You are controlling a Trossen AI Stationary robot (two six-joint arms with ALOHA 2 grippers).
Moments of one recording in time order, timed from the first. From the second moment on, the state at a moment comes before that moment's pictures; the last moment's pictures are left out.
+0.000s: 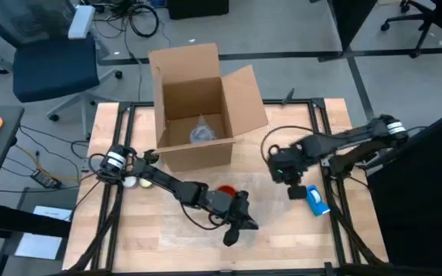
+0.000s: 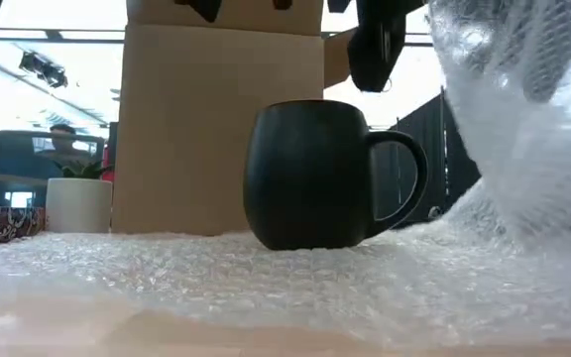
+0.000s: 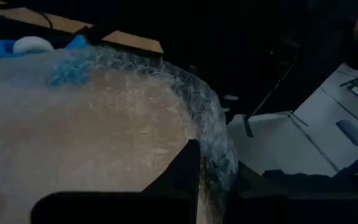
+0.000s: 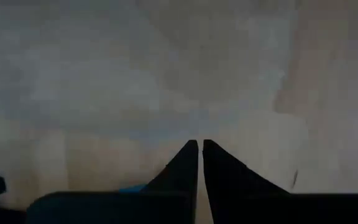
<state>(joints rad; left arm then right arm) -0.35 2.01 1.36 0.41 0.08 -0.37 0.28 1.25 1.12 -1.17 0.01 0.21</state>
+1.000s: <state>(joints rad) -0.35 2.01 1.36 0.41 0.08 -0.37 0.97 1.69 1.12 -1.32 0.58 1.38</state>
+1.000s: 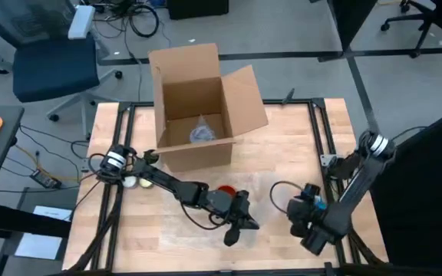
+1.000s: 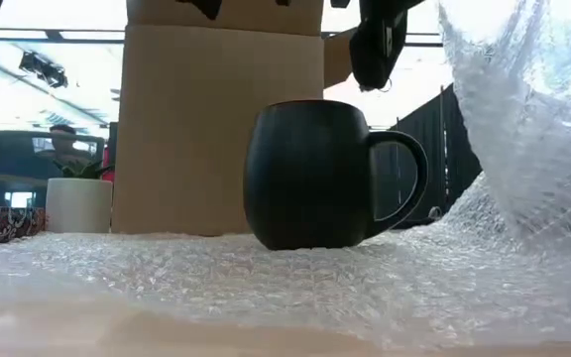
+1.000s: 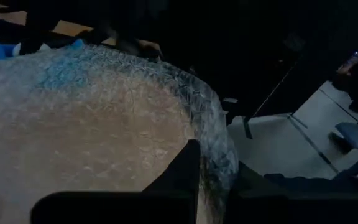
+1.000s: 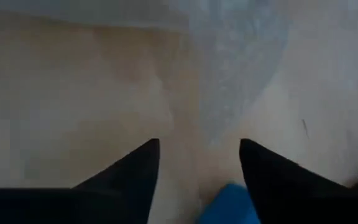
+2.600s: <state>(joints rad) -0.36 2.01 1.36 0.43 0.08 -0.37 0.99 1.83 1.06 -1.34 0.69 1.66</state>
